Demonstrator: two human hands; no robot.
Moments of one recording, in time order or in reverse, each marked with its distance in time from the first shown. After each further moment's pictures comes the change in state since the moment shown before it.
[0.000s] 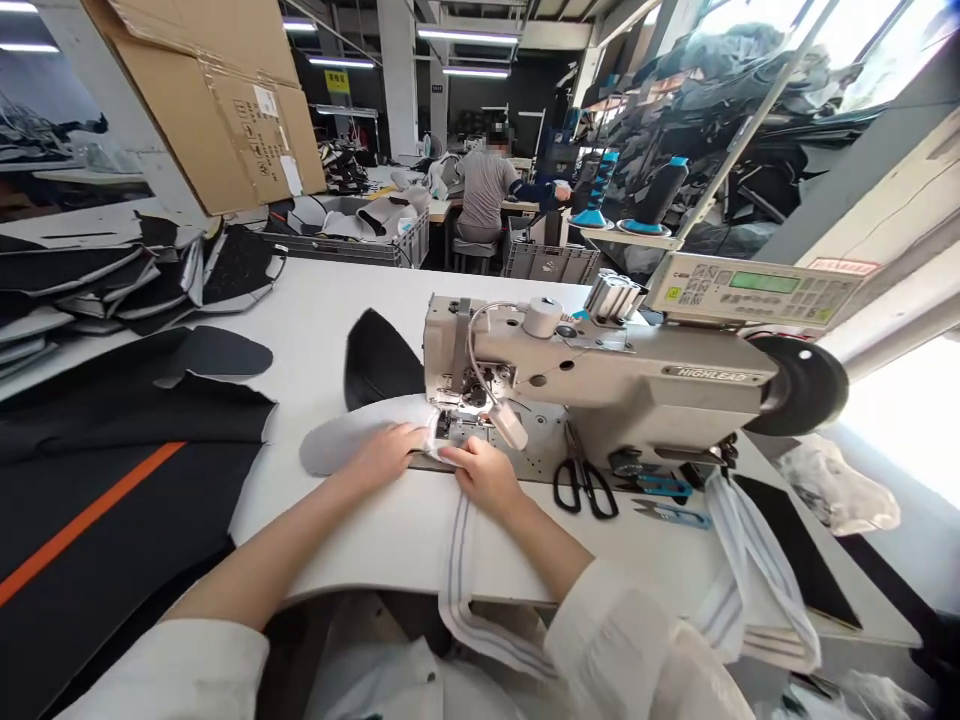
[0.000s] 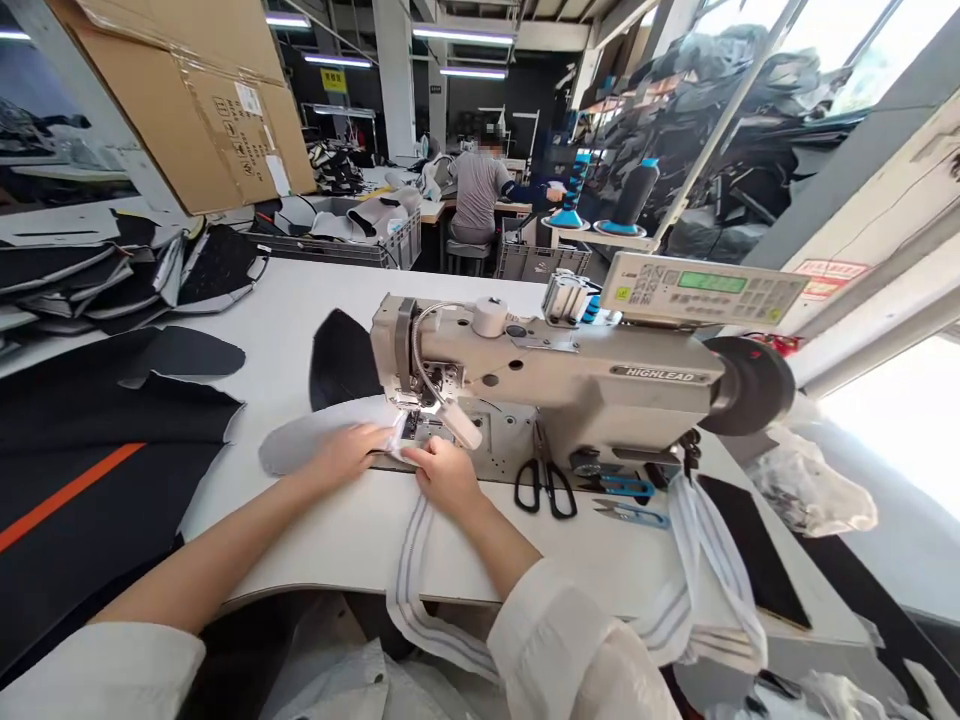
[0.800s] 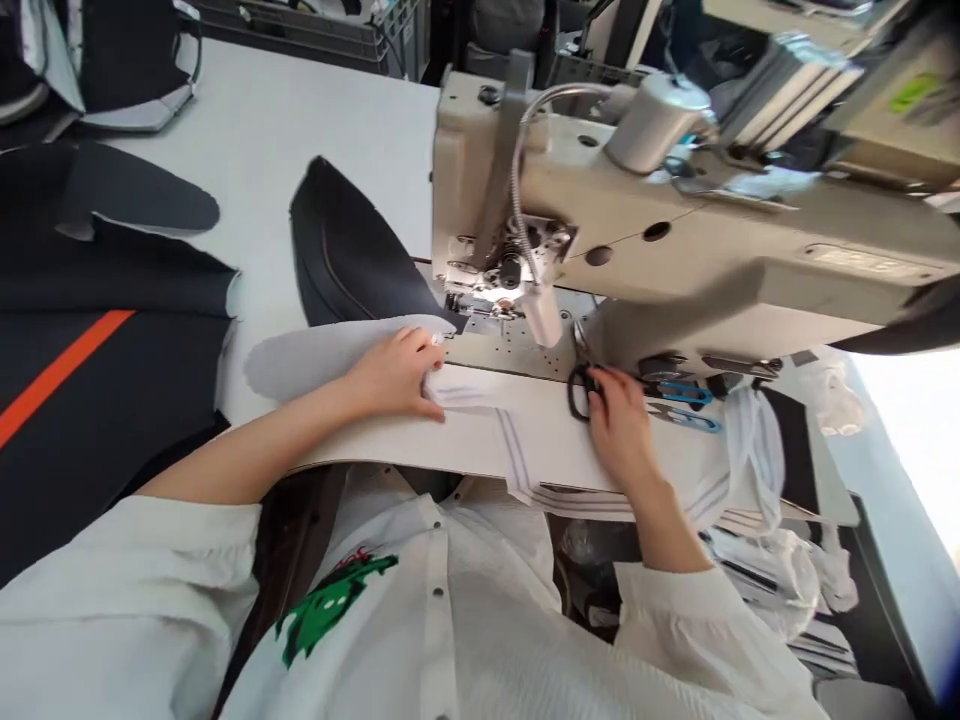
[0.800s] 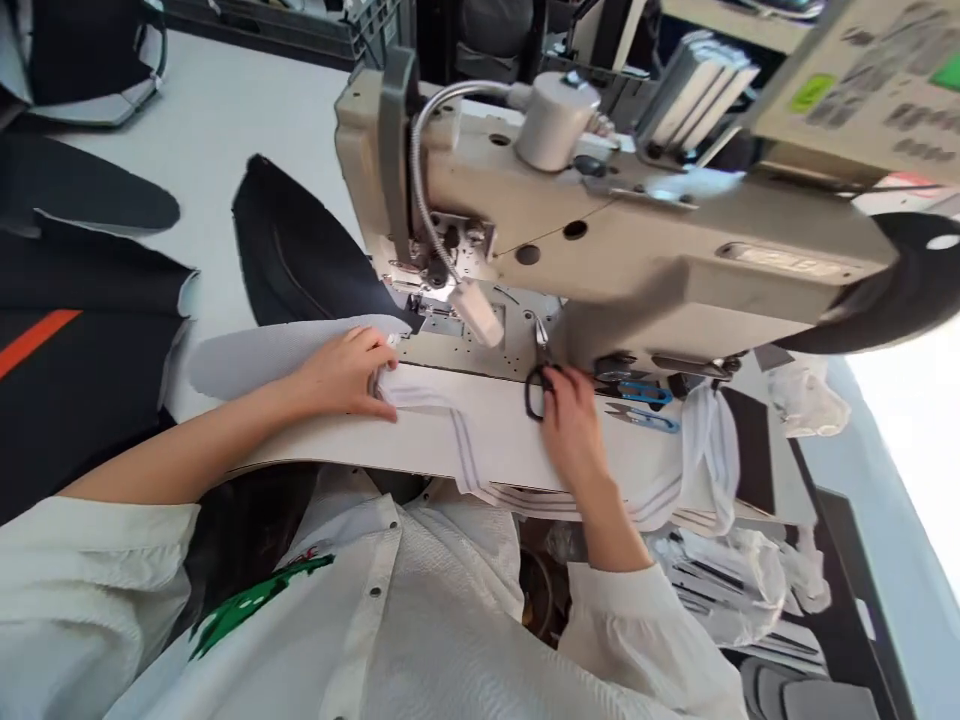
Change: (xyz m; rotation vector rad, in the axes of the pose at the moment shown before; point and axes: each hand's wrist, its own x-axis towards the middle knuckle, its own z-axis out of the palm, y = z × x) left_hand -0.026 0.029 -0.015 -0.077 -0.108 0.074; right_hand -0.120 0.070 -0.057 -0.009 0.123 0.446
